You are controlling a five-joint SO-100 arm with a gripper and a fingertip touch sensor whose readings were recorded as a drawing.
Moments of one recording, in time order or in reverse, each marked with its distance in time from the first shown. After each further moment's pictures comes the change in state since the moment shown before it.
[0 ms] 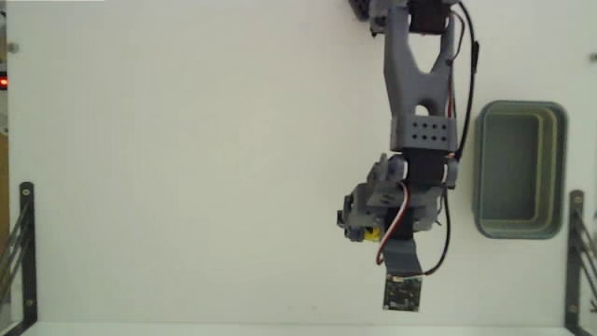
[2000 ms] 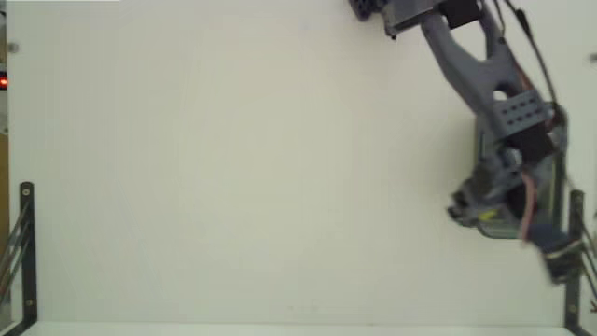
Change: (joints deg) arm -29.4 0.2 -3.3 6.1 0.0
